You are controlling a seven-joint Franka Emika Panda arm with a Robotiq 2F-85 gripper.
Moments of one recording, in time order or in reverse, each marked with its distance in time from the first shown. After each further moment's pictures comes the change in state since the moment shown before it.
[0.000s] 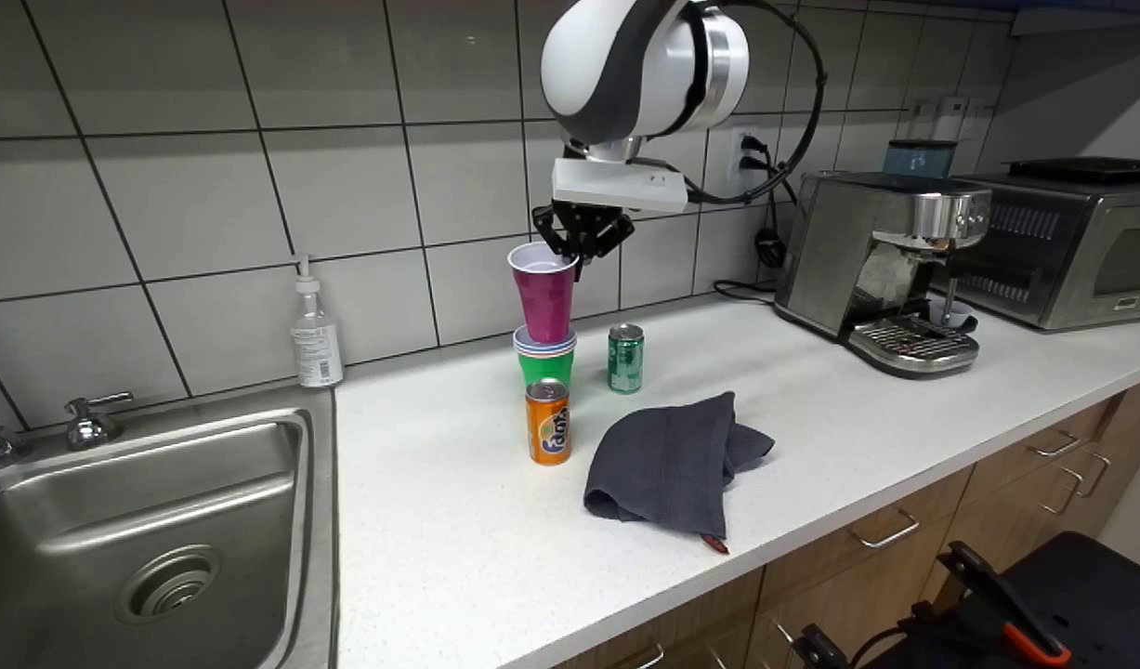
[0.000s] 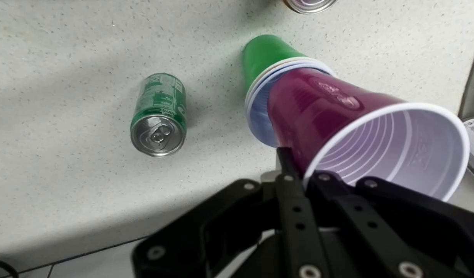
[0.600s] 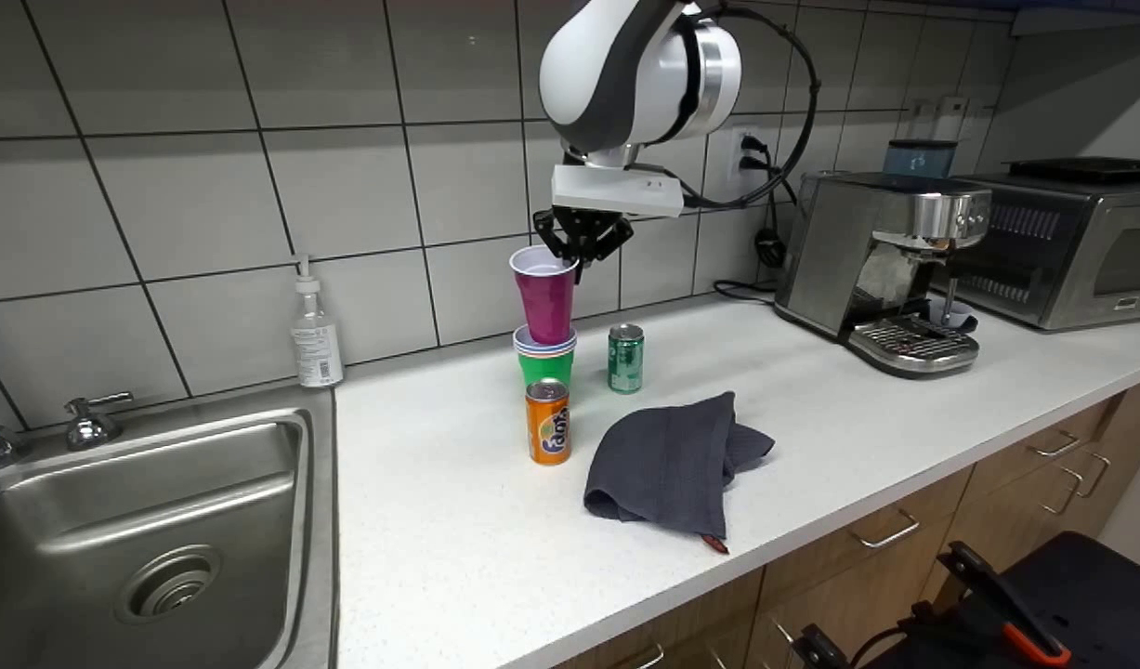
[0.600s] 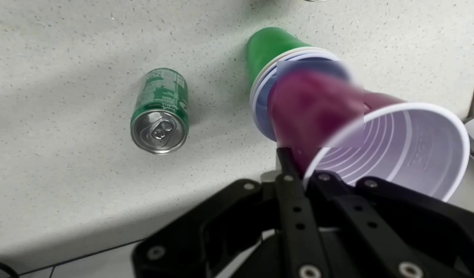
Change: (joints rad) arm 0.000 0.039 -0.011 0.034 0.000 0.000 0.000
